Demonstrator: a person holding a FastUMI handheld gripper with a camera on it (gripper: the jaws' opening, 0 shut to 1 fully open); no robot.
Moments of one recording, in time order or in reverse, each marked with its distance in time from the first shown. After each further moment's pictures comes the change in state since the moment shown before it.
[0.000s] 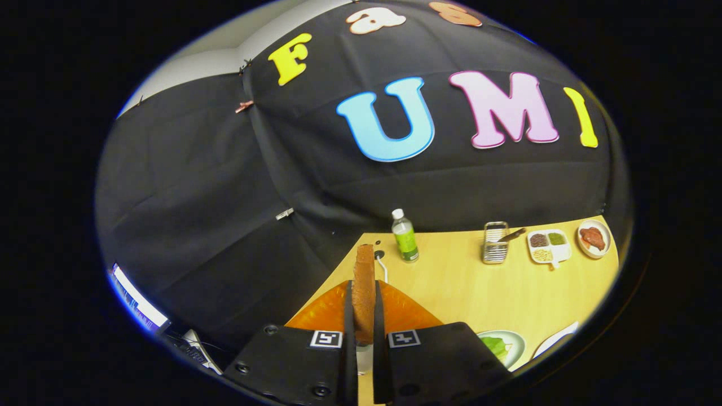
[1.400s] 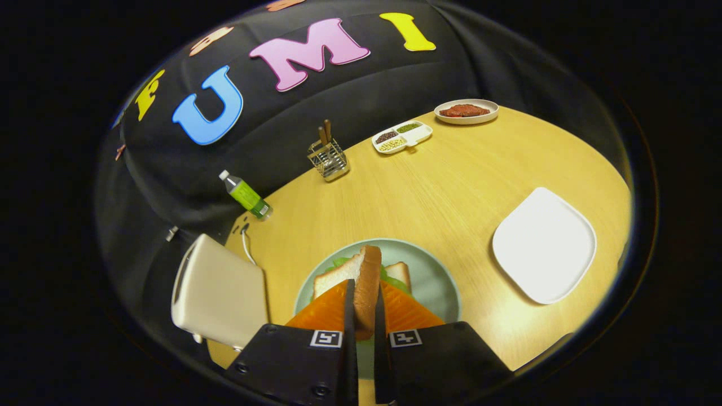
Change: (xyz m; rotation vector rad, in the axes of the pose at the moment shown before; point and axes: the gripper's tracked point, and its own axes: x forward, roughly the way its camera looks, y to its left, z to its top) arm -0.023 -0.238 -0.242 0.352 0.147 -0.483
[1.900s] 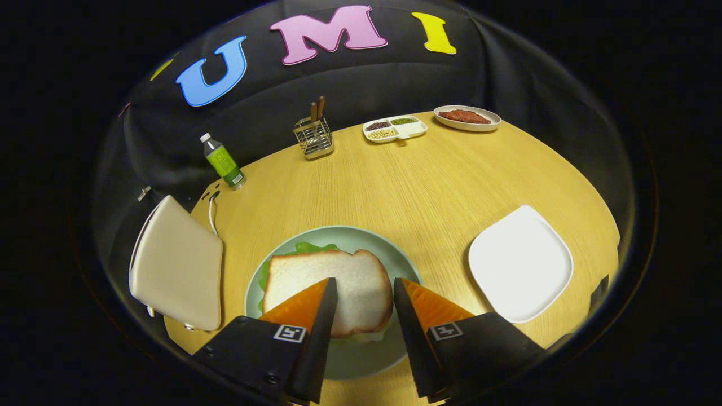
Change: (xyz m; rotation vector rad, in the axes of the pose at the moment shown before) arm 0.010 -0.033 0.000 -0.133 0.056 -0.105
